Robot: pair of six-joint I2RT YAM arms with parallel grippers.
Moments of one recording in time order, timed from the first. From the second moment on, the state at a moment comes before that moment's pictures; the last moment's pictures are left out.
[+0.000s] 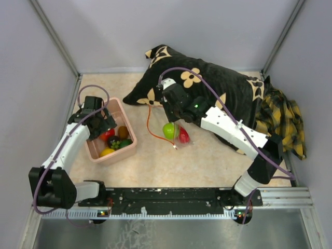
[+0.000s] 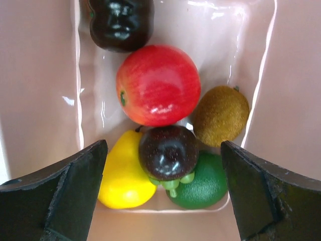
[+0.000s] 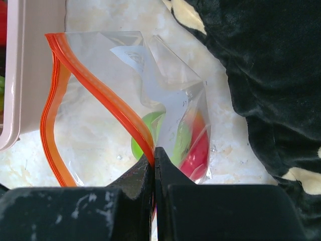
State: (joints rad) left arm -0.12 1.24 0.98 -0.78 -0.26 -0.60; right arm 0.86 1.58 1.54 -0.72 0.23 0.24
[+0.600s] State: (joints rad) left arm -0.05 1.49 1.01 -0.63 -0.24 -0.55; right arm 0.86 1.58 1.53 -0.69 0.21 0.22
